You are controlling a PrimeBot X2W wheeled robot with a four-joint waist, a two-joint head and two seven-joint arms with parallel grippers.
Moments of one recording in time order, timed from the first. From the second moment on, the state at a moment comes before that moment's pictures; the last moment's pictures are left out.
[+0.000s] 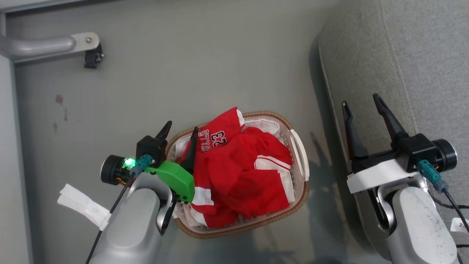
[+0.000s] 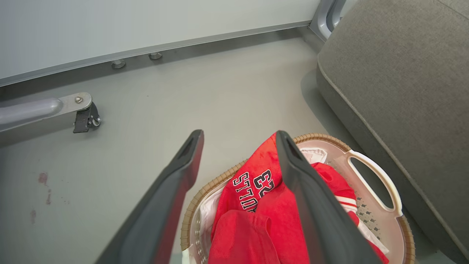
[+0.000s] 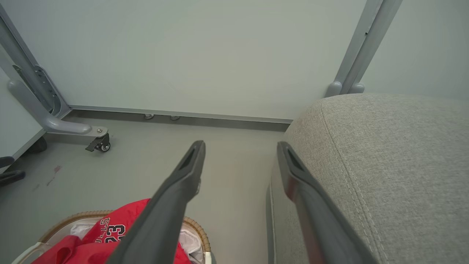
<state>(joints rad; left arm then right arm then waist) -0.53 0.05 -0.40 0.74 -0.26 -0.13 -0.26 -0.29 -0.05 0.02 0.15 0.02 0.13 -0.26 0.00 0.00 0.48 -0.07</state>
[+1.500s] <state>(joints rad) -0.72 0.05 -0.48 1.15 -0.32 -0.11 -0.26 -0.36 -0.05 0.07 0.18 0.09 0.13 -0.26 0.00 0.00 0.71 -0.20</state>
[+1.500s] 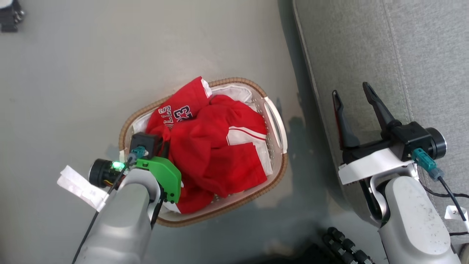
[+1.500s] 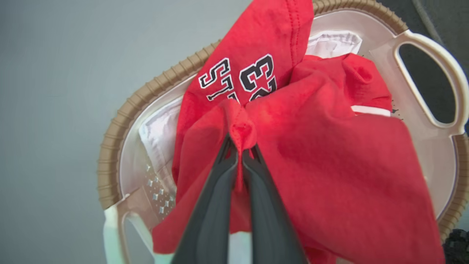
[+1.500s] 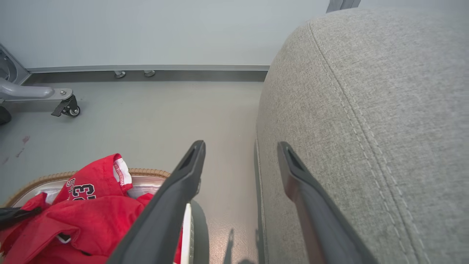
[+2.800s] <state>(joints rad) -0.47 0.17 -0.53 0.50 -0.18 -0.12 -0.26 -0.10 -0.05 0.01 0.23 -0.01 0.13 -0.26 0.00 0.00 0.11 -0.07</state>
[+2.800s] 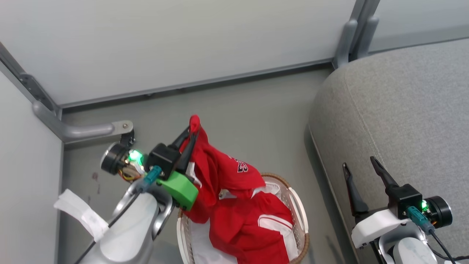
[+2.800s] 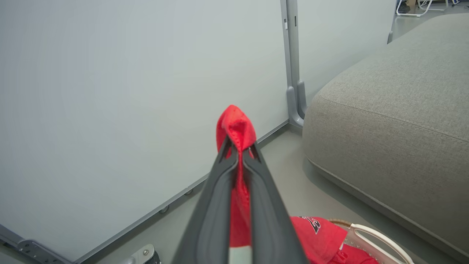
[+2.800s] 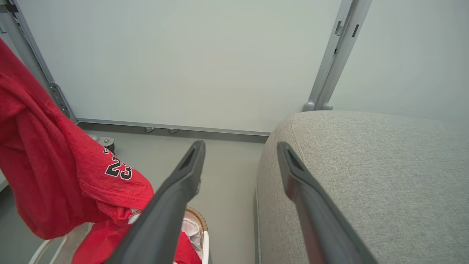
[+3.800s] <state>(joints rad) -0.91 0.26 -0.65 0.39 -0.21 -0.13 -0.18 -0.10 -0.05 0.17 0.26 -0.03 0.13 -0.26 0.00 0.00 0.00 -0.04</state>
